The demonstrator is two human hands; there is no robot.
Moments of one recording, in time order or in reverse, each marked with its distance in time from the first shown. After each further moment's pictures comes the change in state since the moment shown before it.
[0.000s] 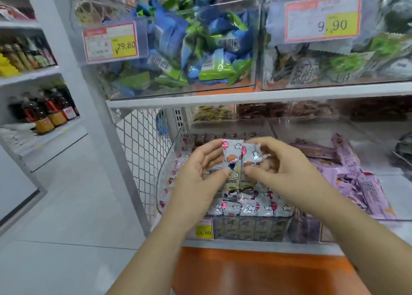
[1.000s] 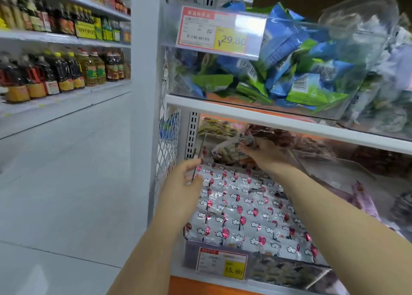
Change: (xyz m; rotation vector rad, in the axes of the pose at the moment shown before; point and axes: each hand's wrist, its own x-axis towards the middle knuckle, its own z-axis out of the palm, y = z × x) left_hand 0.027 -0.052 -0.084 0.074 0.265 -0.220; right_hand 0.152 0.022 0.068 -0.154 -0.056 0.240
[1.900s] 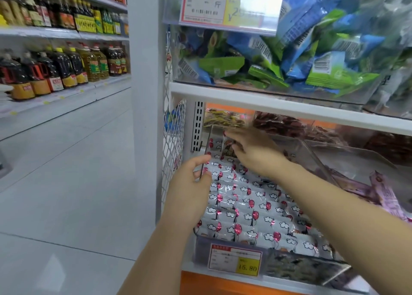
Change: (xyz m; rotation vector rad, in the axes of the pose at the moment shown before) left_hand -0.001 -0.001 0.001 -0.044 -0.049 -0.079; right_hand 0.000 -0.017 0.031 -0.733 -0.012 -0.431
